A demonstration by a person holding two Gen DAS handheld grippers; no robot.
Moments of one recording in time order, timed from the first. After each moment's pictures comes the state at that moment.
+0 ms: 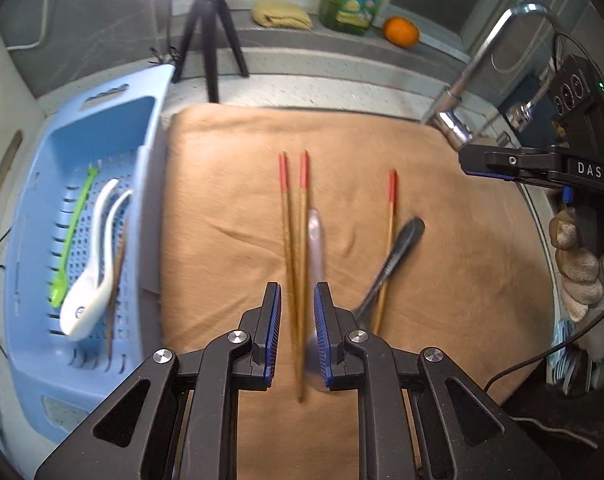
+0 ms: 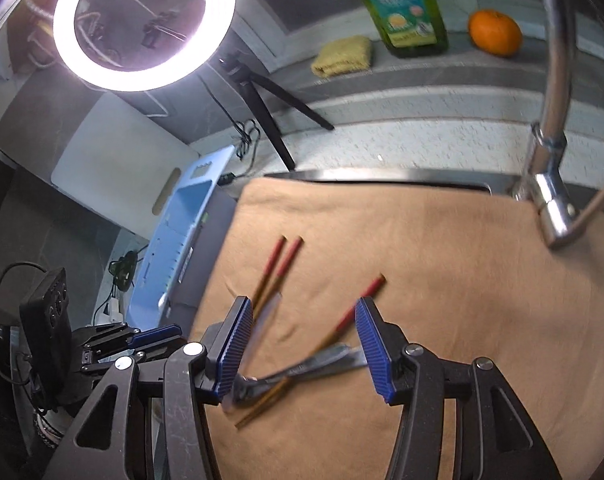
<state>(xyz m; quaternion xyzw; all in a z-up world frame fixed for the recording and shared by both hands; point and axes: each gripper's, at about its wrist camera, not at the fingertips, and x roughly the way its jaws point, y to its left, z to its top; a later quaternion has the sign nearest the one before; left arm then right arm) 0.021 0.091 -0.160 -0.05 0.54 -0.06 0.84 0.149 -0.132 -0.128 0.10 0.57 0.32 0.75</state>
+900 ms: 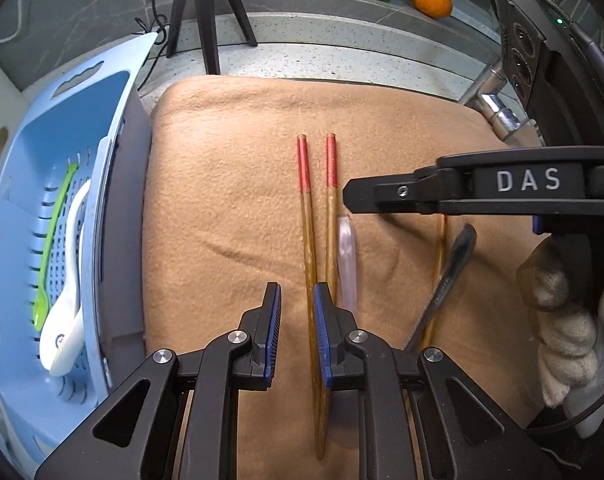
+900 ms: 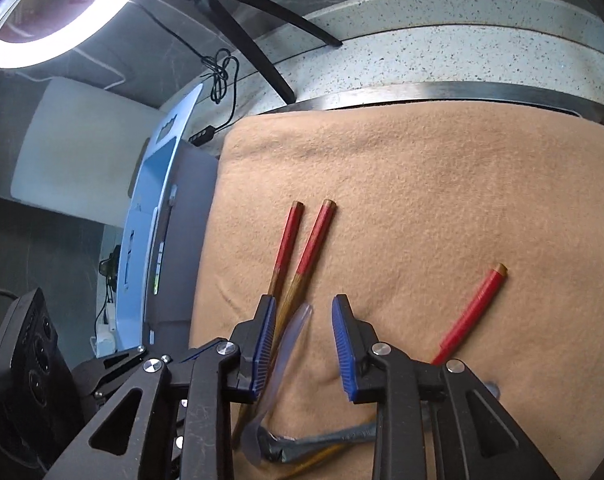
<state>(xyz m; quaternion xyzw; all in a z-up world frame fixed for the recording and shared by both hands) 0.070 0.094 -0.207 -0.04 0.58 -0.03 0.82 0.177 -0.033 -0.207 0.12 0.65 0.30 0.68</state>
